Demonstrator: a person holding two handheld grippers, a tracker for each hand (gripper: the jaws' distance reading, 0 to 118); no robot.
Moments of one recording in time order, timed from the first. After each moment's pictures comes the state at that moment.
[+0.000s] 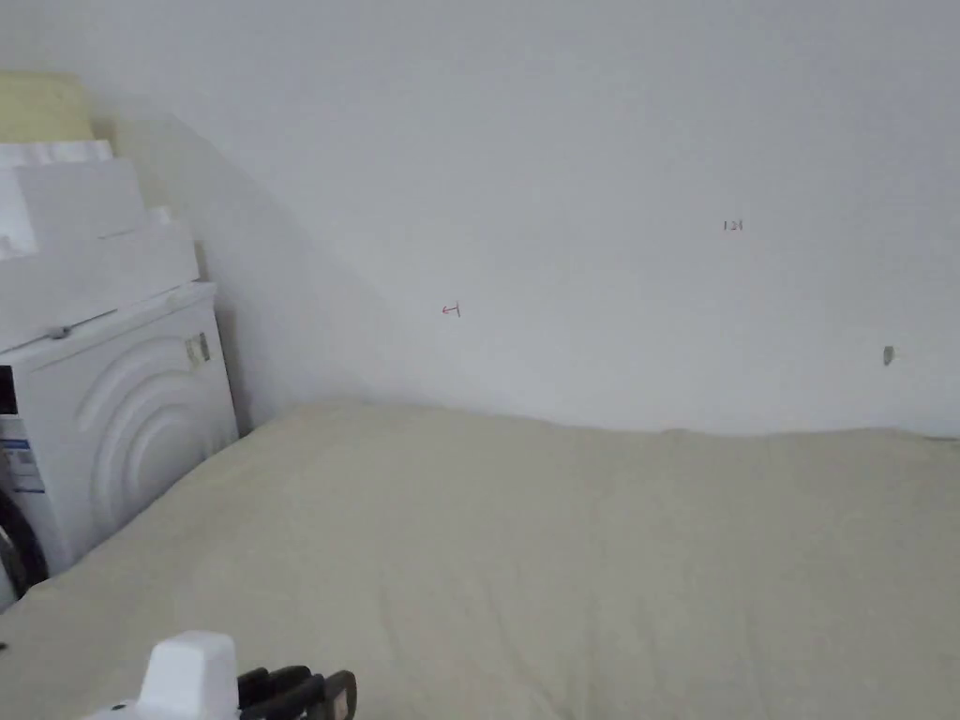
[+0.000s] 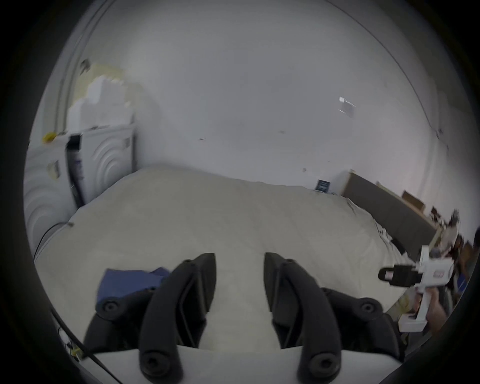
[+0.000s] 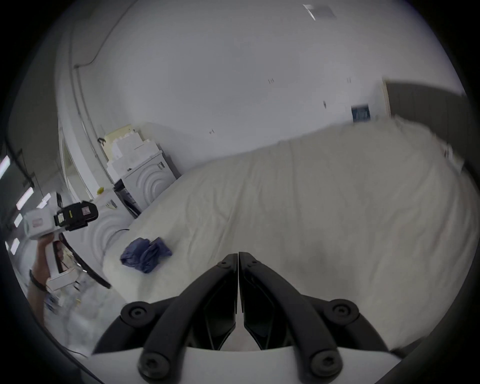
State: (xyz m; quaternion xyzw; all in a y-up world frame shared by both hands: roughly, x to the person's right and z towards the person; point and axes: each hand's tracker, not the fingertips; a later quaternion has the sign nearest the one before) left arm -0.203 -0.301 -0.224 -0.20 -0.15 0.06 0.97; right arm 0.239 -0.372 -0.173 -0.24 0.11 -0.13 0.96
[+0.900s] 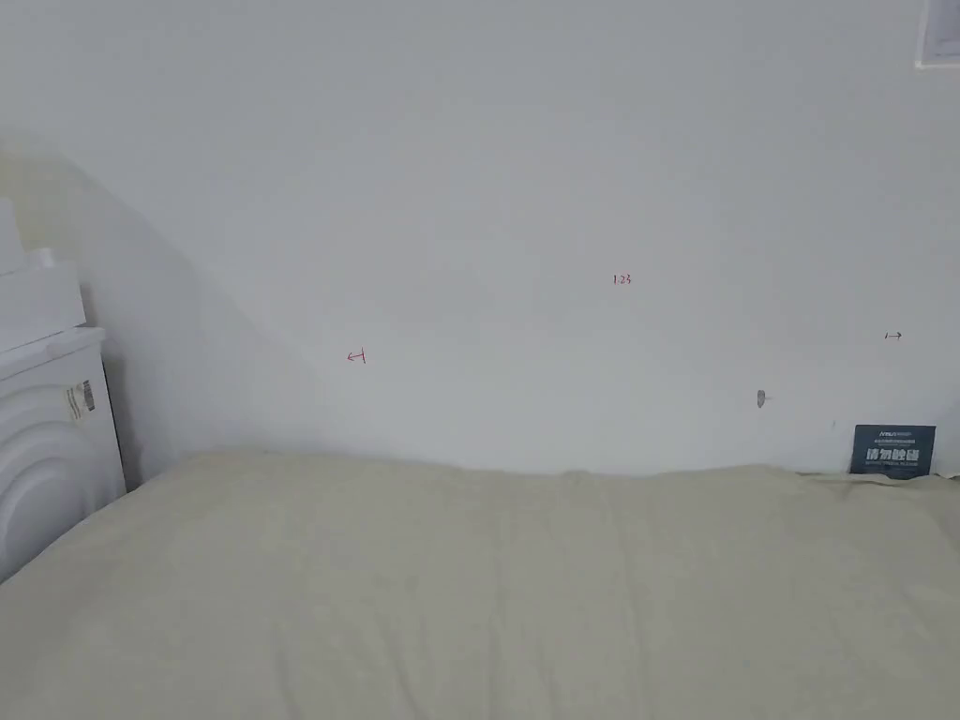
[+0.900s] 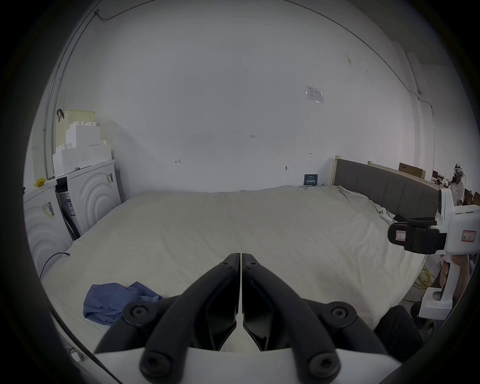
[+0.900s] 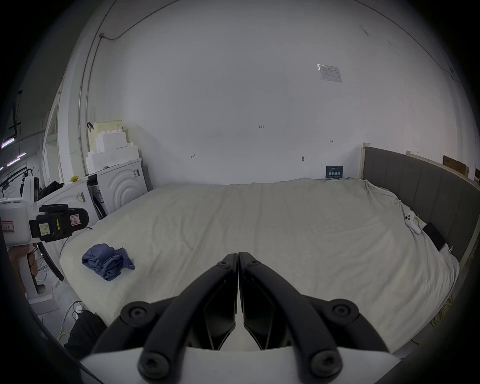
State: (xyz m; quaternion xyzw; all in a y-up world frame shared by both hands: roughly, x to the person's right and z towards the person) left arm -0.101 -0.309 -0.188 -0.16 -0.14 -0.01 0.98; right arm 0.237 -0.334 -0.150 -0.18 0.03 -0.03 0.98
